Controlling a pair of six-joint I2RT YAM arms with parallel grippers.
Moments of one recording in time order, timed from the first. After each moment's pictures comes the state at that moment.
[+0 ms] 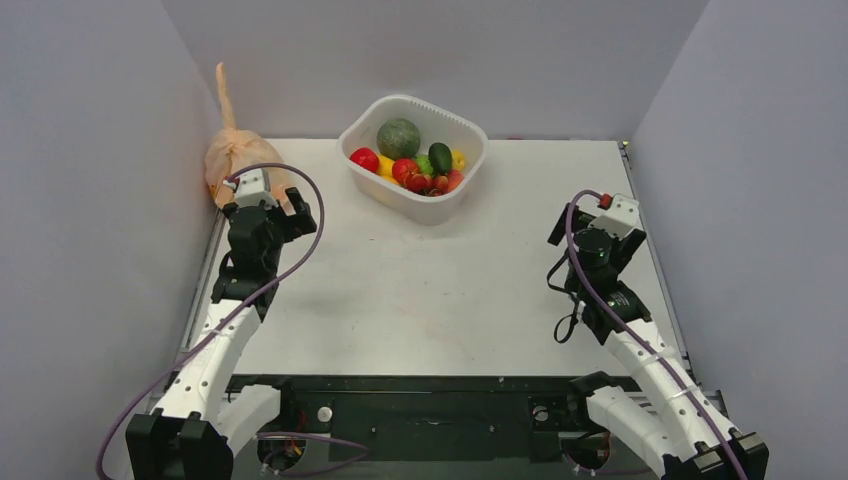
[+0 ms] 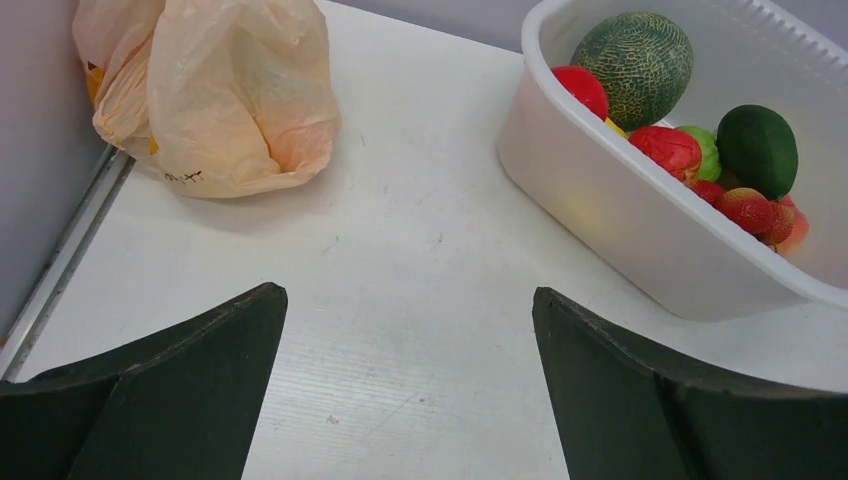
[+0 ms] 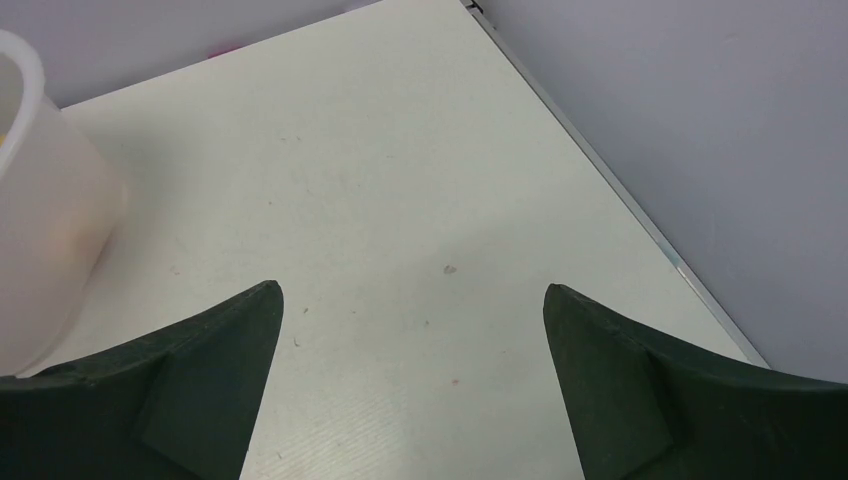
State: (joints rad) left arm -0.11 0.97 0.74 0.00 -0.21 -0.28; right arm 0.32 0.83 0.69 -0.18 0.72 0.27
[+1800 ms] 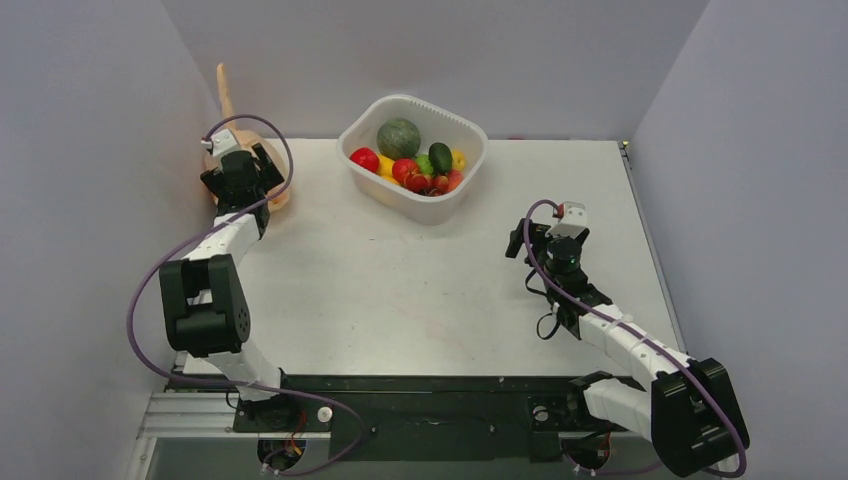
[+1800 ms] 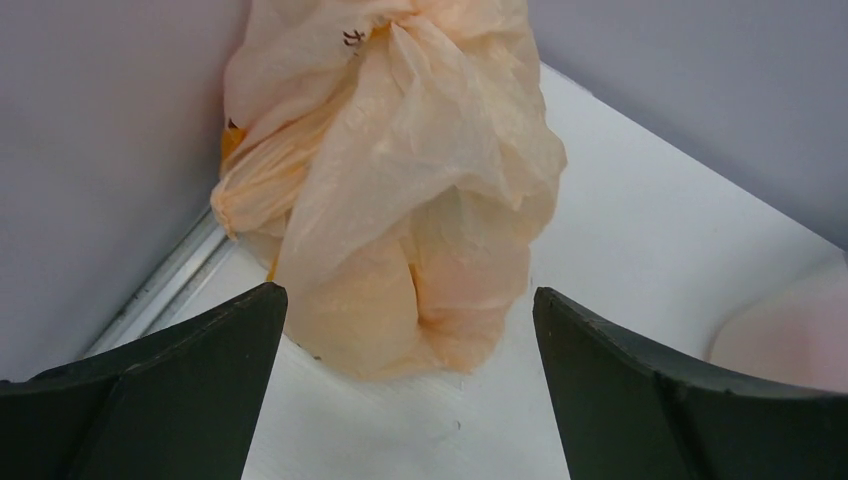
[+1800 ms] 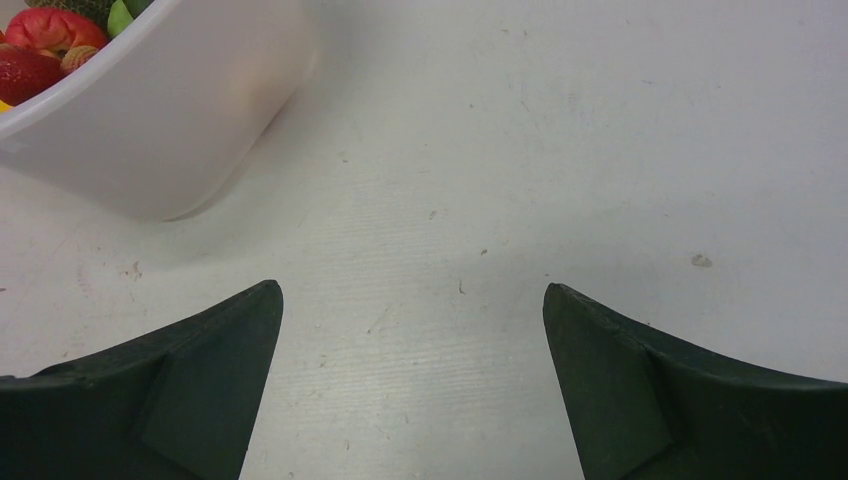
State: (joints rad) left arm 0.12 1.66 1.12 0.15 -0.30 -0.34; right arm 0.34 1.09 0.45 0.33 0.30 0.30
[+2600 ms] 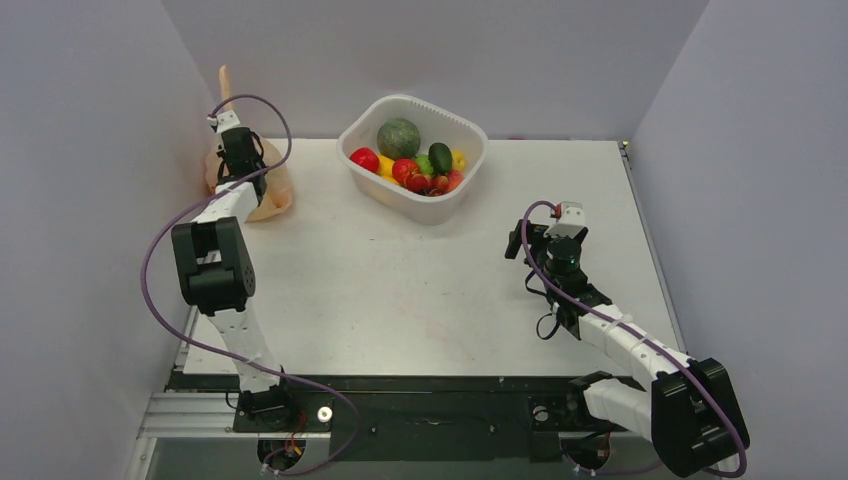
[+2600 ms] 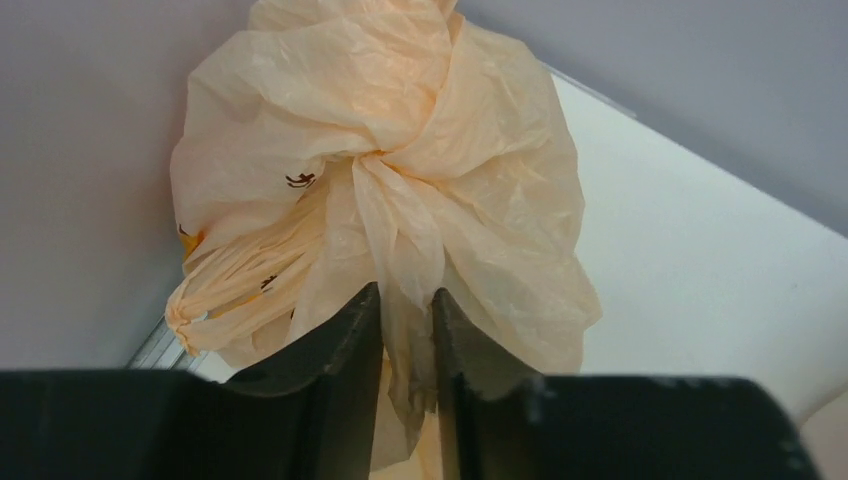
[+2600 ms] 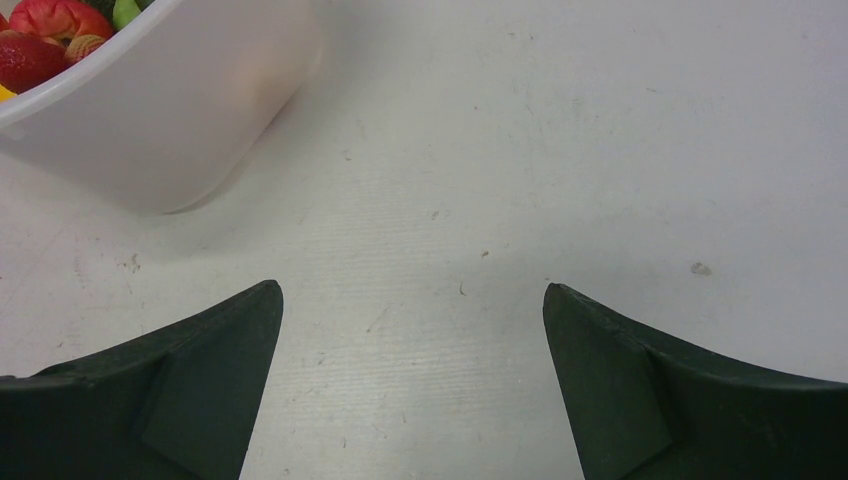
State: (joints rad) left arm 0.15 2.00 1.49 0.11 -0.32 -0.25; right arm 0.35 1.09 0.45 0.34 0.29 0.27
